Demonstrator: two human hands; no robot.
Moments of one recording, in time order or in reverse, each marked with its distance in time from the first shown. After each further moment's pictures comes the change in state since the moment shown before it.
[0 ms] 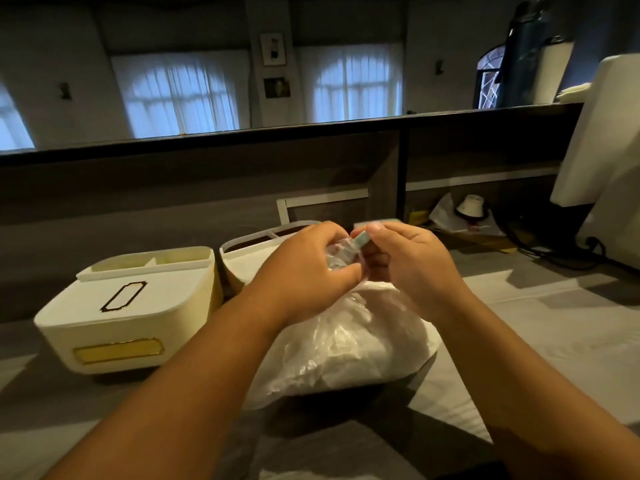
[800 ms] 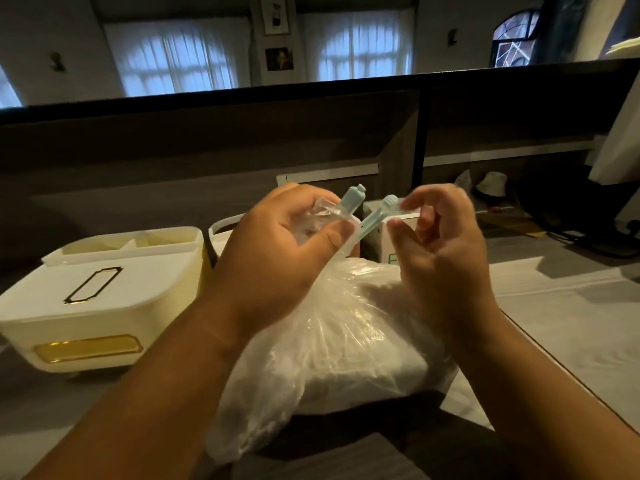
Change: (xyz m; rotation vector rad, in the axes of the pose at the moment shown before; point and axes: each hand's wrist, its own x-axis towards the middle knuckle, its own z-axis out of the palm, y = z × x) left_hand -0.003 -0.019 -0.002 -0.209 0.228 0.101; right_hand 0.011 0.041 -0.004 -0.539 0.321 -0.489
